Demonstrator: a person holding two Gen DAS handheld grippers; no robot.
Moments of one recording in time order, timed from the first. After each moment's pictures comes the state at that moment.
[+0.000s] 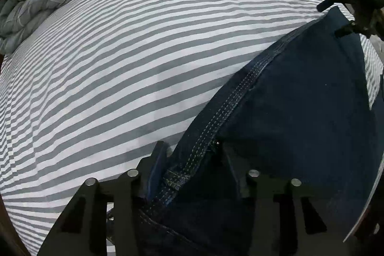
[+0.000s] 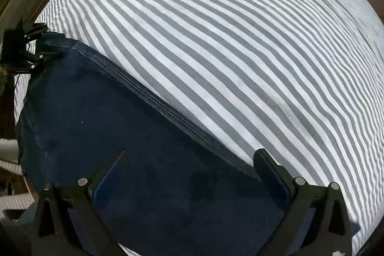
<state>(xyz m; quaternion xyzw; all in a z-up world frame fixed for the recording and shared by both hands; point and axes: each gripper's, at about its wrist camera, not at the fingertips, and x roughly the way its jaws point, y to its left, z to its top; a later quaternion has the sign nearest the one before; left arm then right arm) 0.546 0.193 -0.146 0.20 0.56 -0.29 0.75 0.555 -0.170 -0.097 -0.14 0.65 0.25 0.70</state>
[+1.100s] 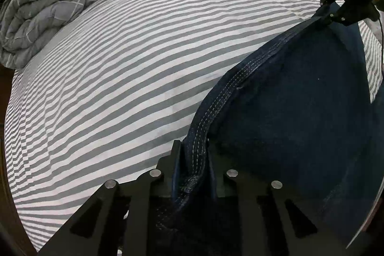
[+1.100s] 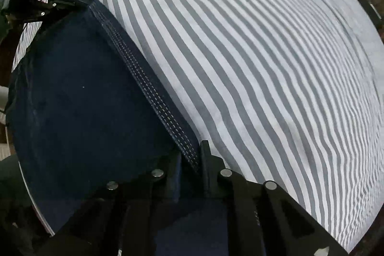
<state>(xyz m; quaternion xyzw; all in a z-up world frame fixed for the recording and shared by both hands) 0.514 0.178 -0.123 0.24 0.53 -0.27 0.77 0.530 -0.147 -0.094 -0.25 0.61 0.31 0.68</state>
